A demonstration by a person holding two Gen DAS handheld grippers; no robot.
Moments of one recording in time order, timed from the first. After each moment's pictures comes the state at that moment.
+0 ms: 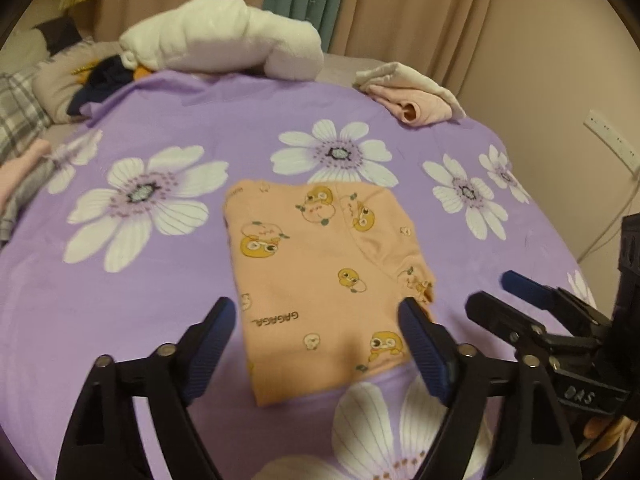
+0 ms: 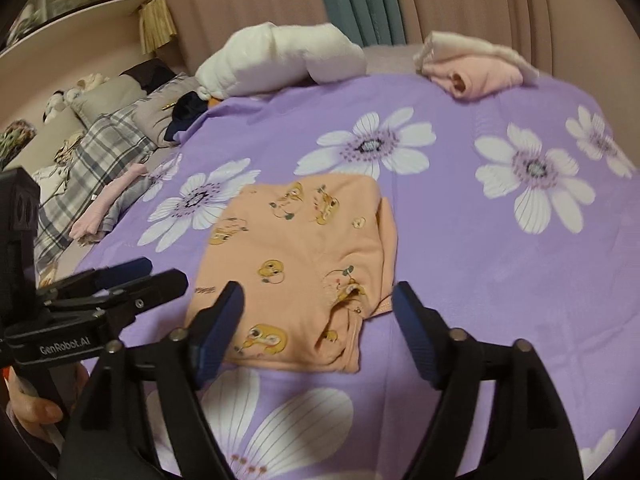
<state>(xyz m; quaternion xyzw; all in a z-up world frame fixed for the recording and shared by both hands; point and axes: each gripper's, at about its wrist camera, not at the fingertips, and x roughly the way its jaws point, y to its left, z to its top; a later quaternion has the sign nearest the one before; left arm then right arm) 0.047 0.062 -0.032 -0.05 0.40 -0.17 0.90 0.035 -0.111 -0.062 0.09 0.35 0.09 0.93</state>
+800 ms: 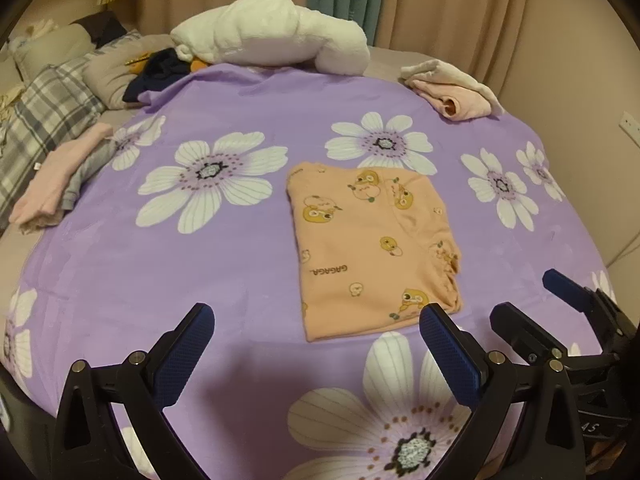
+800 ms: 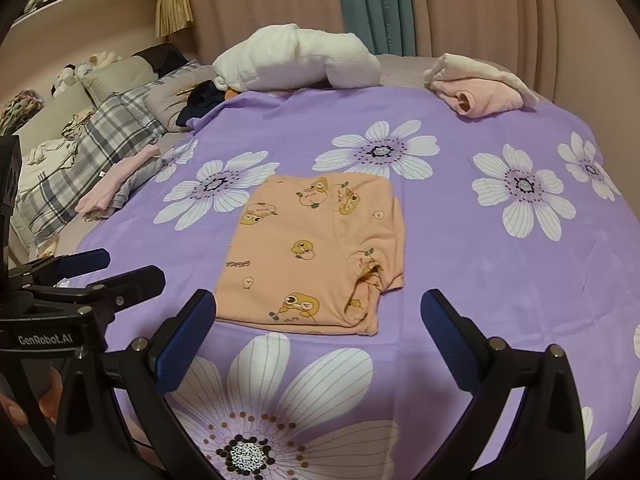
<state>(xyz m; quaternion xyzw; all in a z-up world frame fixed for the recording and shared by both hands) 0.009 0.081 -0.014 -0.03 0.43 -0.08 0.90 -0.005 -0.081 -0.038 0.05 0.36 0.09 0.93</state>
